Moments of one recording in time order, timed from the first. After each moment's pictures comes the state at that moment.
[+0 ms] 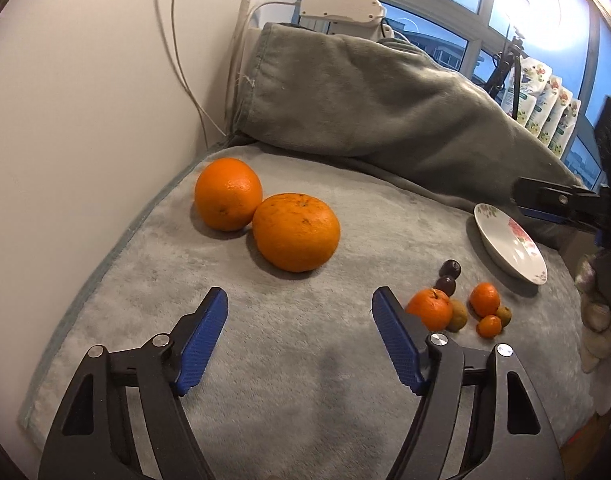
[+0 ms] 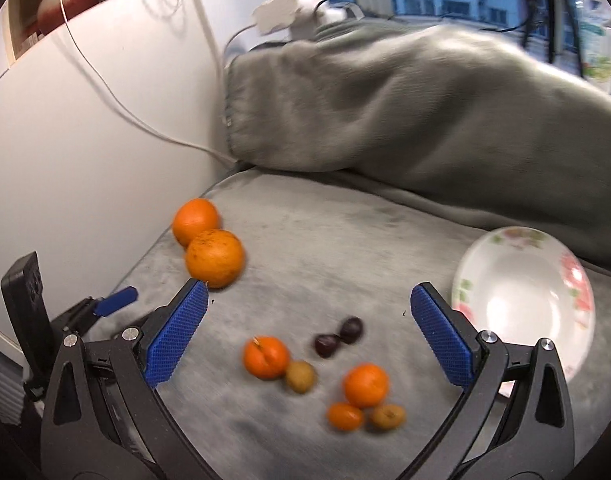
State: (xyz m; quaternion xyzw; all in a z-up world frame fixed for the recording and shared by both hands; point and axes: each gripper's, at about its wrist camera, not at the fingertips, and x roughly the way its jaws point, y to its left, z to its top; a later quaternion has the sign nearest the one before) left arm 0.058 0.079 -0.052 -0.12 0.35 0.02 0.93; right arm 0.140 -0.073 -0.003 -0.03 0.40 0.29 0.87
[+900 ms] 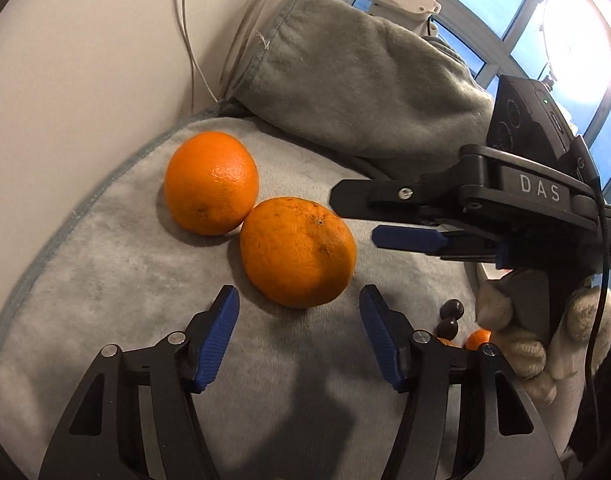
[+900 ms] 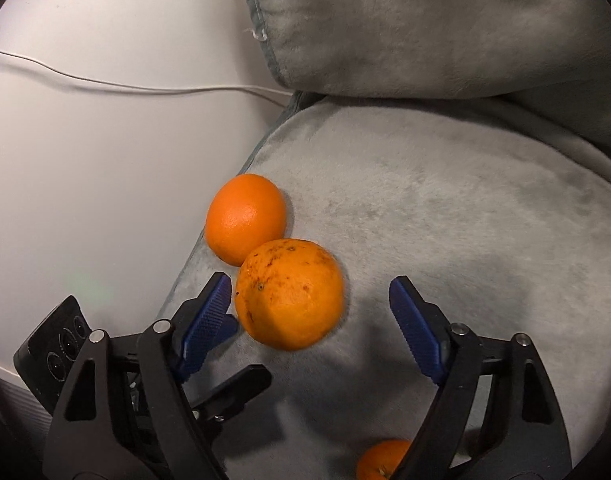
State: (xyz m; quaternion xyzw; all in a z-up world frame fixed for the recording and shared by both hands) left arm 0.112 0.110 -0.085 -0.23 0.37 -0.03 0.90; right arm 0.227 0.049 -0.085 0.04 0.54 0.38 0.75
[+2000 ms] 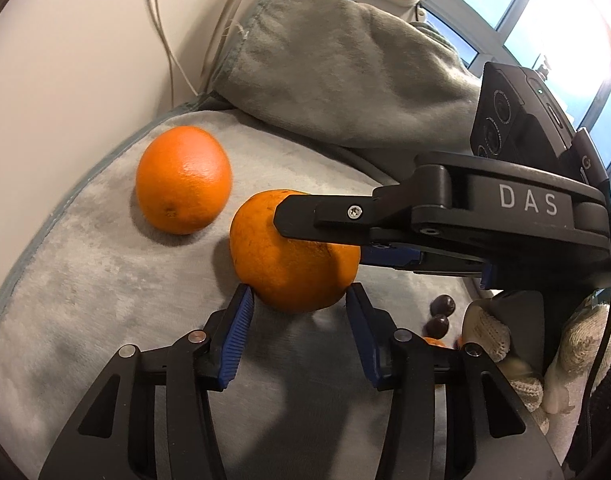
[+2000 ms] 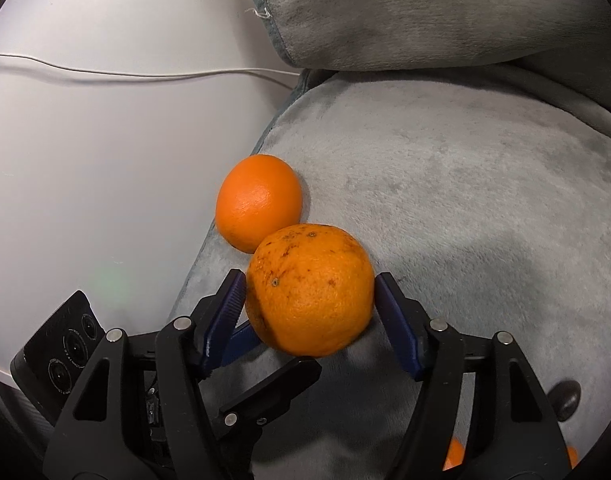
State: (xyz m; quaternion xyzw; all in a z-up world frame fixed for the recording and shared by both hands) left arm 0.116 0.098 -0.076 -0.22 0.38 -0.04 0.90; right arm 0.209 0.062 -0.080 0.07 0.56 0.38 0.73
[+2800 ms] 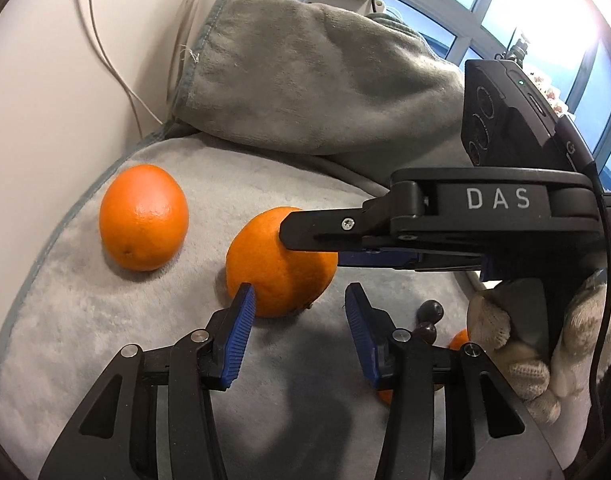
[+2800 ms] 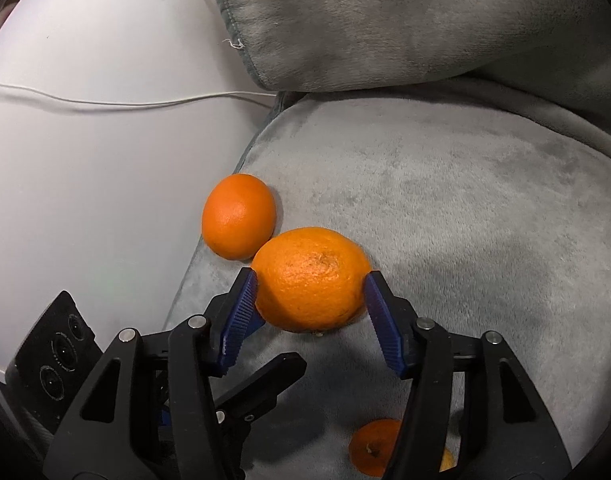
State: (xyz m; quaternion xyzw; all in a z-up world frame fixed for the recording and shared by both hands) left arm 0.133 0.076 -0.060 -0.17 0.38 -0.06 0.91; right arm 0.221 0.036 -0.073 0.08 0.56 0.37 0.74
